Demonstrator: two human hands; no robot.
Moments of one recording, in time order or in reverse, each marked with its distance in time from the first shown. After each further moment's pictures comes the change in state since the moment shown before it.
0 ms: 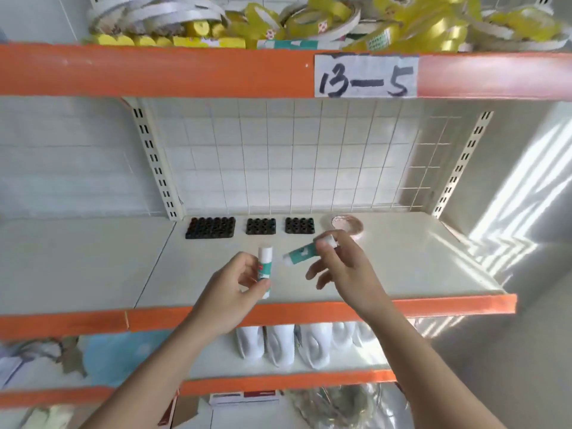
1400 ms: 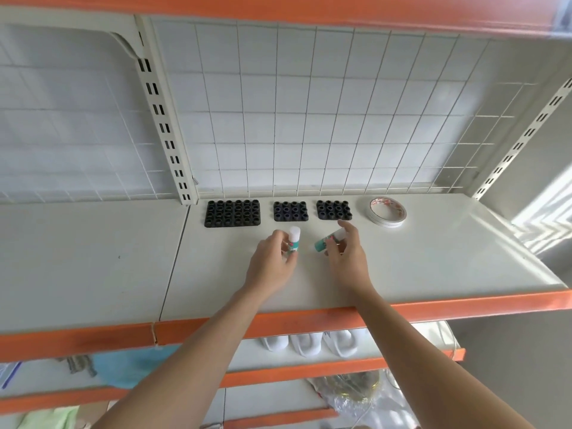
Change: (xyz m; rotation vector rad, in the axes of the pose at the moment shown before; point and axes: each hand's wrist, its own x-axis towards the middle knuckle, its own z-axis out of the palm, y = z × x) left_hand 0.113 -0.131 0.013 0.255 0.070 0.026; right_hand 0.097 0.142 0.075 -0.376 0.321 0.149
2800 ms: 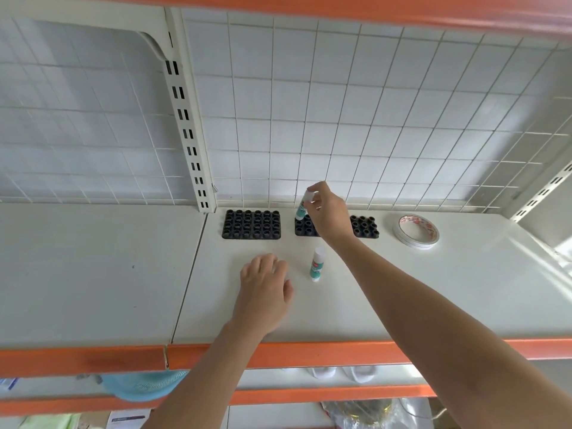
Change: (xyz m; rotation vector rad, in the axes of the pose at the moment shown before) left_hand -0.015 -0.049 -0.018 0.568 0.065 0.192; right_hand 0.117 -0.053 0.072 -0.255 -0.105 -0.281
